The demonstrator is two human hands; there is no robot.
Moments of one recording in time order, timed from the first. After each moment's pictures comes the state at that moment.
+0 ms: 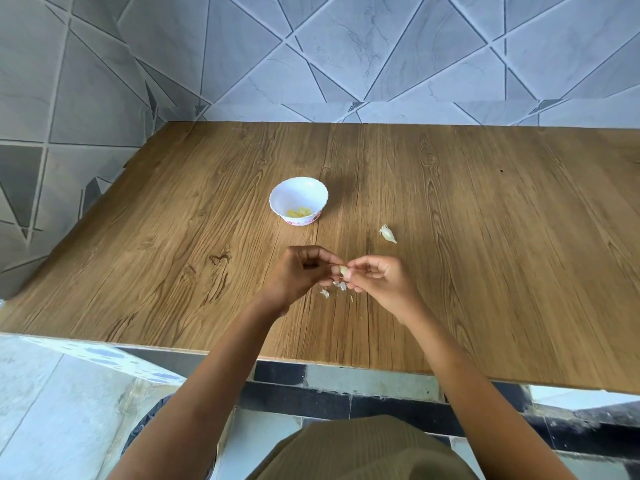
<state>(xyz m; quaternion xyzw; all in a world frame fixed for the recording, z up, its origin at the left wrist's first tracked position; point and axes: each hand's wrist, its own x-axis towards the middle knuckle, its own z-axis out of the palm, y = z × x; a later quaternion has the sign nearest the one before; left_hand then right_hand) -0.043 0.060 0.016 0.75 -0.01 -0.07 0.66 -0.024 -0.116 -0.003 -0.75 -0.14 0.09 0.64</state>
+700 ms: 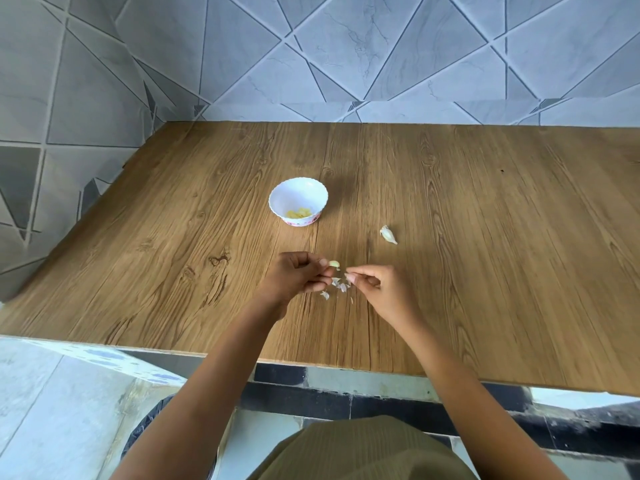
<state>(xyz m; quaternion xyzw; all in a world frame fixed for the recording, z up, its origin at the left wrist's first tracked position) -0.041 0.066 0.008 0.69 0.10 -0.10 0.71 -0.024 -0.116 -0.022 -0.87 -0.17 -0.01 0.47</state>
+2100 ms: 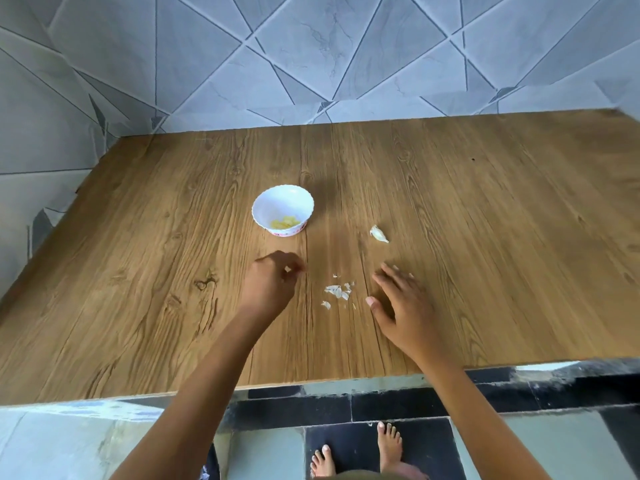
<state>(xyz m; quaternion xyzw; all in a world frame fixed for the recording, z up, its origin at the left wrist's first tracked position) -0.030 0.101 0.001 0.94 -0.01 0.08 0.33 -0.058 -0.132 -0.041 -0.96 -0.13 -0.06 0.22</state>
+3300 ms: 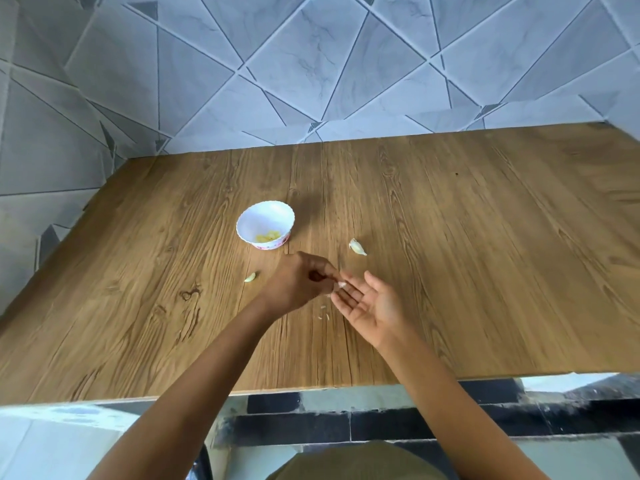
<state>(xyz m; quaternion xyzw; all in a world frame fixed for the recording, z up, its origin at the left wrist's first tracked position) -0.020 0.031 0.046 0.89 -0.13 -0.07 0.42 -0.038 -0.117 0.007 -0.26 0.25 0.22 0.91</state>
